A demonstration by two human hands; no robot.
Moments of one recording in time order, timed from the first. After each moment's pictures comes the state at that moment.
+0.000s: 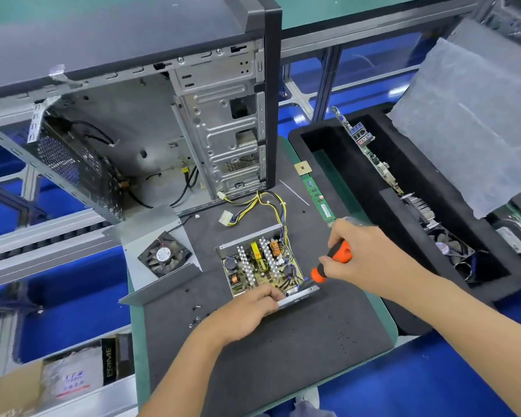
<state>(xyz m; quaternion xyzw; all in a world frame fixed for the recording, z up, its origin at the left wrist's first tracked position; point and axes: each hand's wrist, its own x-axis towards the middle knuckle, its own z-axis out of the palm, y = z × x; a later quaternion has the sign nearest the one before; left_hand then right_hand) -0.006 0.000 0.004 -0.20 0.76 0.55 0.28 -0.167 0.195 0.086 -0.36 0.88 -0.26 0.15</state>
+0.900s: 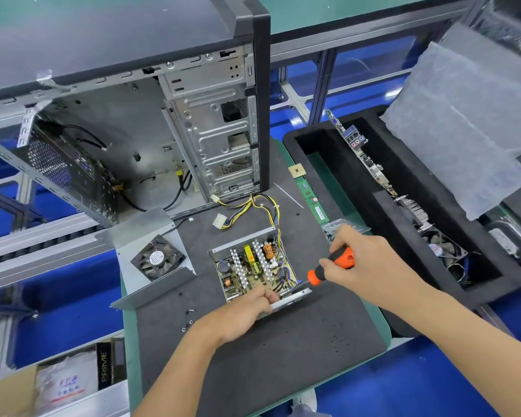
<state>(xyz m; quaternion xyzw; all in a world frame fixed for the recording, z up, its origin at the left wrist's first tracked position) -0.015 0.004 0.009 -0.20 0.75 0.55 0.31 -0.164 0.211 0.080 -0.31 0.89 -0.30 0.15</state>
